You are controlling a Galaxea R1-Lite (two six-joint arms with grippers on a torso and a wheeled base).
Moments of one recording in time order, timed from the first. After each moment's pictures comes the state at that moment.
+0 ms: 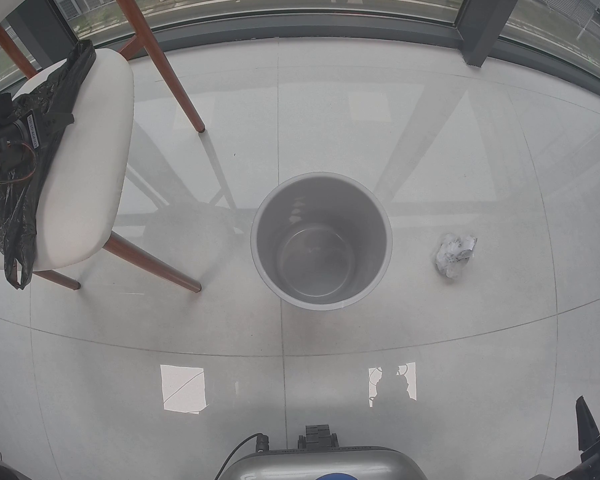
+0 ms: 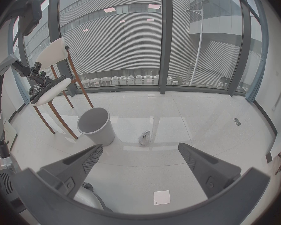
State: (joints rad) left arm 0.17 1.51 -1.31 -0.09 -0.17 -0.21; right arm 0.00 0.02 -0.02 0.00 0.04 -0.01
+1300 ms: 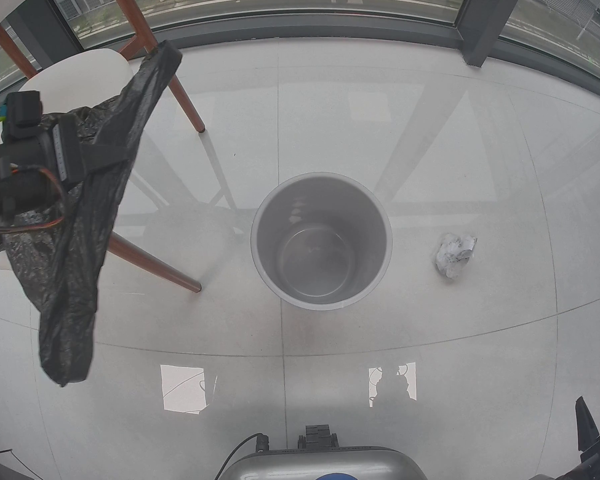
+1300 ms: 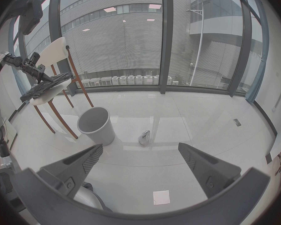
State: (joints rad) left arm -0.35 1.30 -1.20 0.13 -0.10 -0.38; right arm 0.00 0.02 -0.02 0.00 0.04 -0.02
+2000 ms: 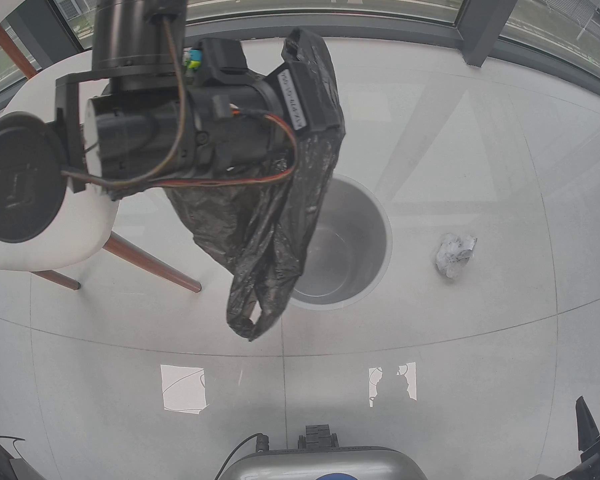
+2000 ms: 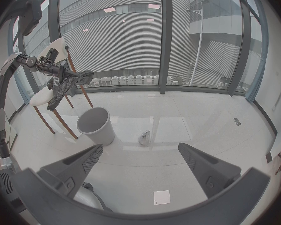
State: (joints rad) left arm -0.72 1.71 -1.51 -0.07 -0.09 -0.54; right arm 0.00 0.02 -0.02 0.00 0.04 -0.01
